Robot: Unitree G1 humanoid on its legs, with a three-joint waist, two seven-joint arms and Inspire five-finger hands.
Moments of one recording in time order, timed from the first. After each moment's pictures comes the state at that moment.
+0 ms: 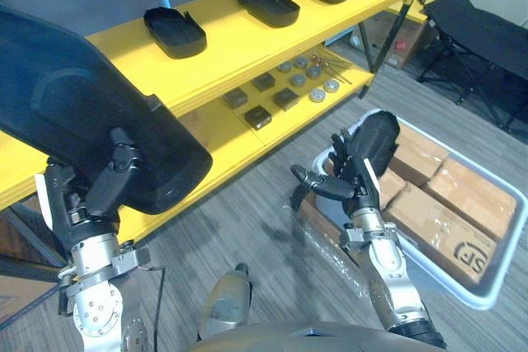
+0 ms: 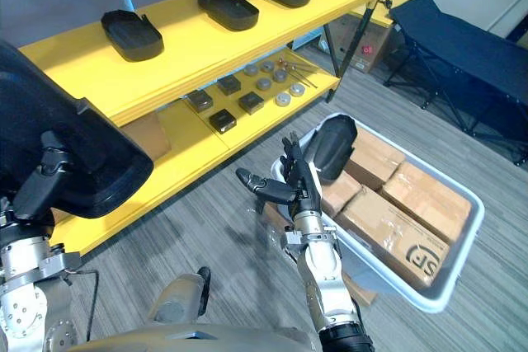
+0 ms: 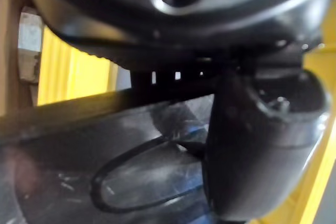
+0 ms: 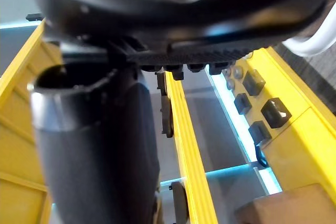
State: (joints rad) left arm 0.43 0.04 0.30 -0.47 -0.28 -0.33 0.11; right arm 0.12 -0.12 0.15 0.04 0.24 -0.25 -0.04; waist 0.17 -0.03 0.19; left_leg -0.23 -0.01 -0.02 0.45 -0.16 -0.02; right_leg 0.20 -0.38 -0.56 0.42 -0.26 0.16
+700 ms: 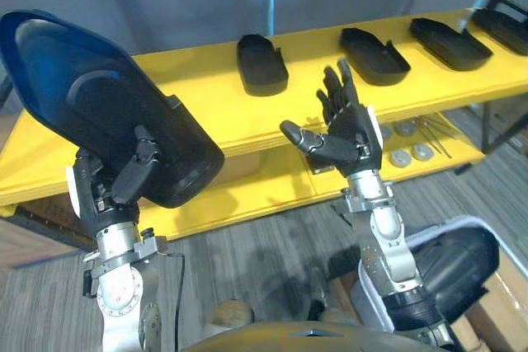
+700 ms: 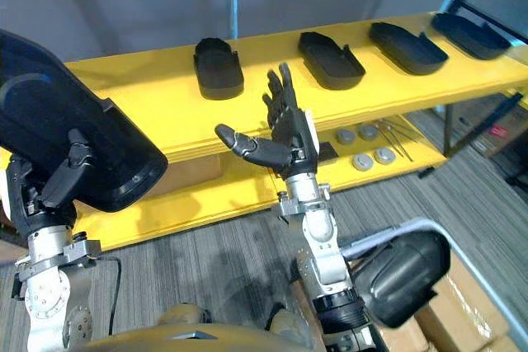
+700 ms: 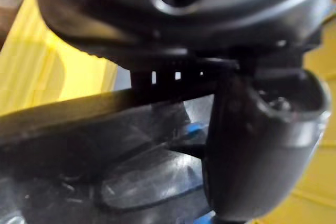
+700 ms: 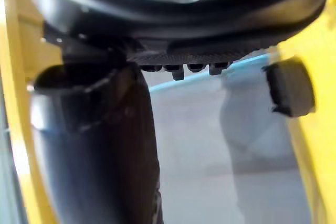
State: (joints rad) left arm 0.37 0.02 0.19 -0.40 -0.23 -0.30 0.16; right arm -0.09 -0.18 0.18 -0.14 0.38 -0.36 0.07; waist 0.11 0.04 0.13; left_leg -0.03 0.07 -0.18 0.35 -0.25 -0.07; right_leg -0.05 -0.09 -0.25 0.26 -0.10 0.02
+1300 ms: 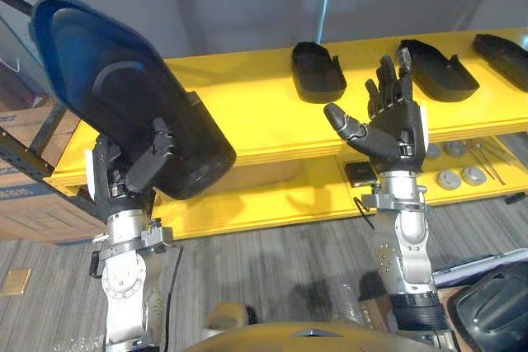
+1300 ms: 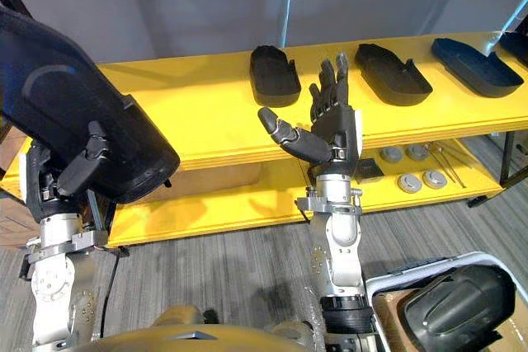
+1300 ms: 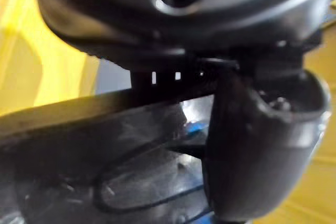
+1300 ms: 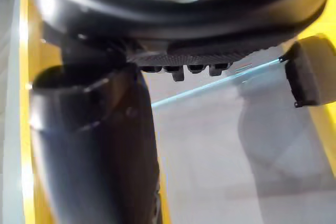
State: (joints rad) left arm 0.26 0.08 0.20 -0.32 -0.22 -0.31 0.04; right arm 0.01 -0.07 0.01 -0.12 0.36 -0.41 0.01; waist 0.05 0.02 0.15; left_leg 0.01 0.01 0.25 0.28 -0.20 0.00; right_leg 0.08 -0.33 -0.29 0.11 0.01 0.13
